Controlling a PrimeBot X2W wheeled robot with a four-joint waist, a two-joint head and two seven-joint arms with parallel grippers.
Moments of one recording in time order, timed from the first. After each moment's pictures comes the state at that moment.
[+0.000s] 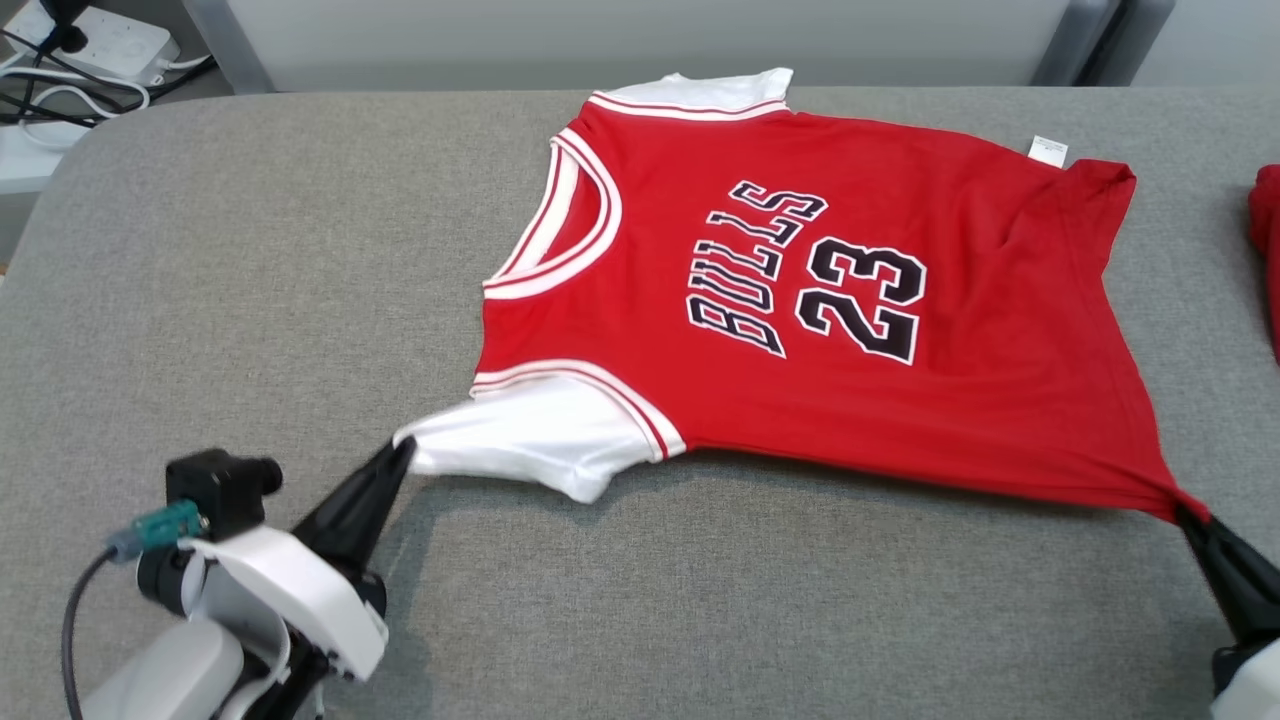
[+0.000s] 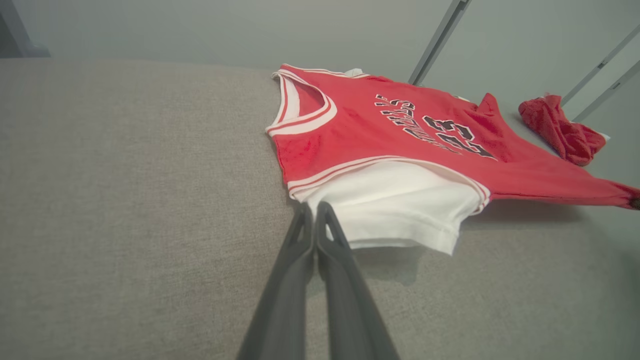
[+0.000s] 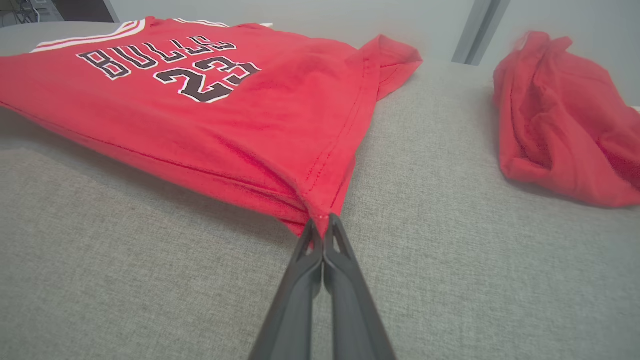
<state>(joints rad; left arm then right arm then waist) -0.36 0.58 -0.73 0.20 -0.99 0.02 -0.15 -0.02 -0.60 0.26 0.24 0.56 0.13 -0.16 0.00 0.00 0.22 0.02</state>
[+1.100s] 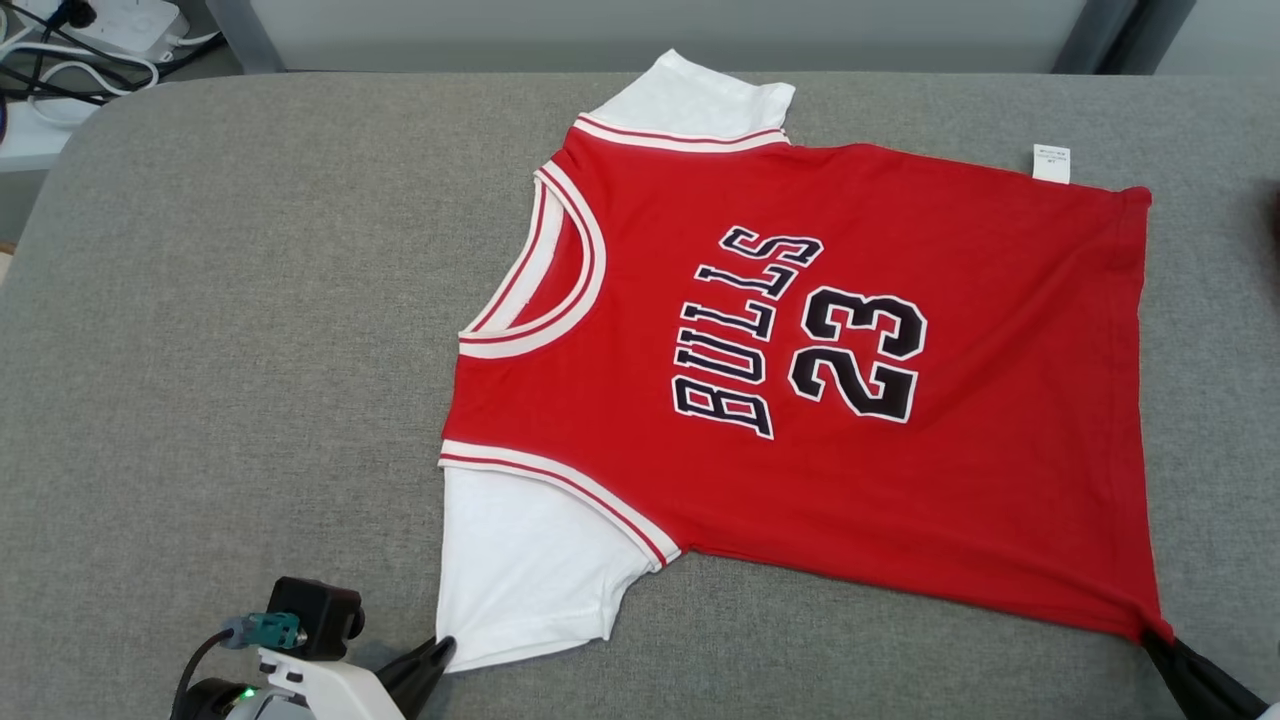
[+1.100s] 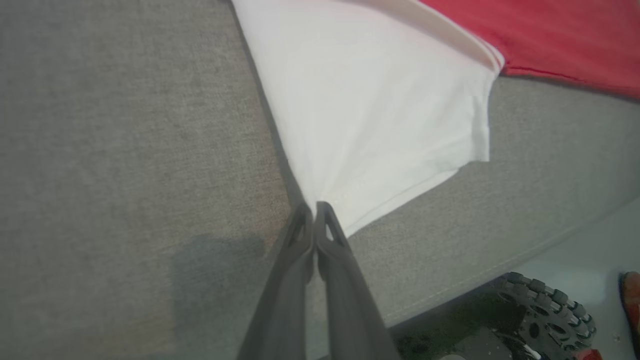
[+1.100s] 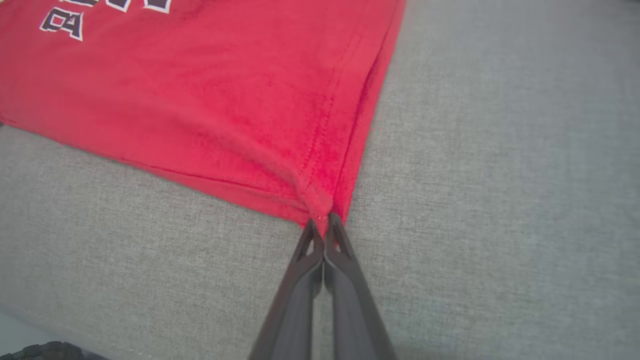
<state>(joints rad) -0.19 0.69 -0.86 -0.07 -1.01 0.24 0.17 0.21 -0.49 0.11 0.03 0.61 0.13 0.15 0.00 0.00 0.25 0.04</state>
